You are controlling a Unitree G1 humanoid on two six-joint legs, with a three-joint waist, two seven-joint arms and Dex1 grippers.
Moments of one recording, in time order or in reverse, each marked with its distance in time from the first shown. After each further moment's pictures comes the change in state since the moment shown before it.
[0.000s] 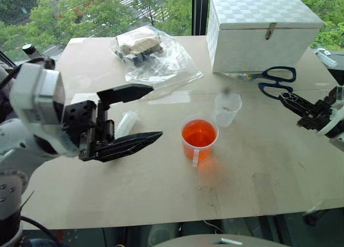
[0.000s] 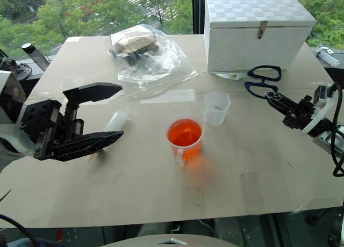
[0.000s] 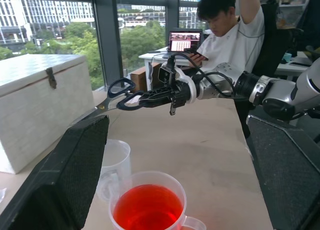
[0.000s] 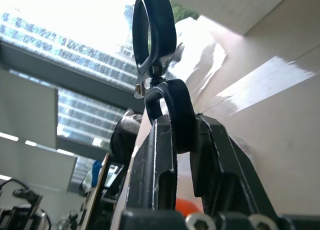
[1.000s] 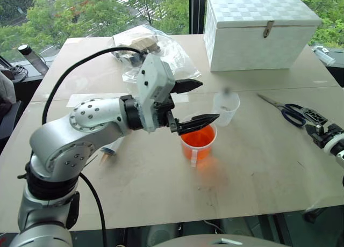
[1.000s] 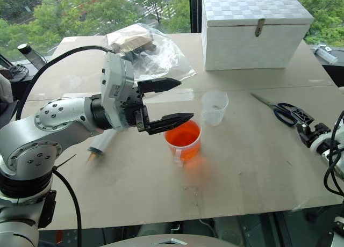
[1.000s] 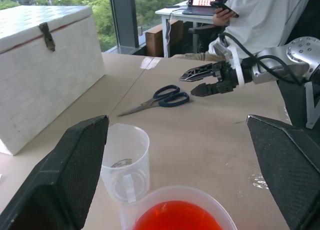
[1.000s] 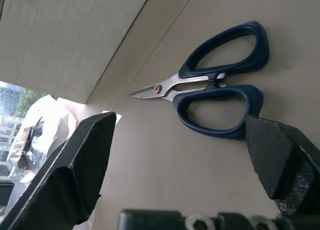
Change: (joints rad) left arm -0.380 -0.153 -0.419 -0.041 0.240 0.262 0.412; right arm 0.175 0.118 -0.199 -0.132 -0.286 -0.136 -0.200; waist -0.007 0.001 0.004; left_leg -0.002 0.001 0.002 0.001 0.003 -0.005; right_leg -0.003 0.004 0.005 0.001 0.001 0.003
